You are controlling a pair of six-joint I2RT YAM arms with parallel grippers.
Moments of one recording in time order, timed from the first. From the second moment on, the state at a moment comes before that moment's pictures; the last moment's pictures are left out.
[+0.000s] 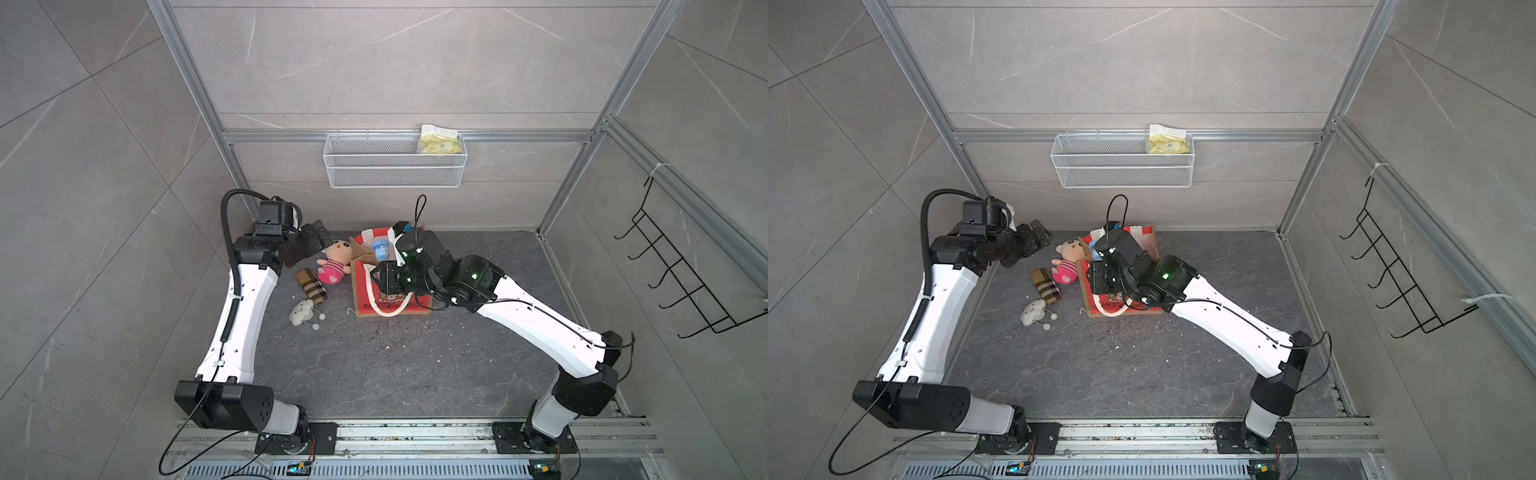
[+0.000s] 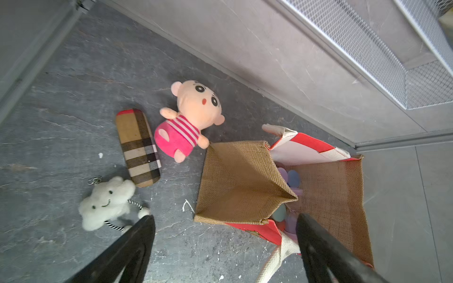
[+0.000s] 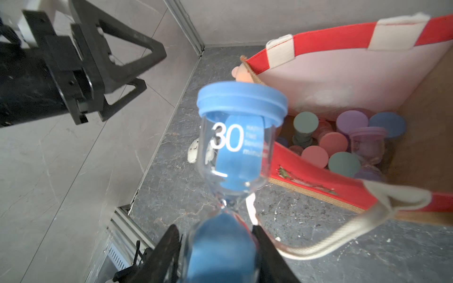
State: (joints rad) left arm -0.12 1.49 1.70 -0.96 0.16 -0.53; right arm 0.96 1.73 1.98 -0.87 0.12 0.62
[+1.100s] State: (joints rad) left arm -0.25 1.85 1.79 -0.72 0.19 -0.55; right arm 0.72 2.12 2.24 -0.98 -0.05 0.47
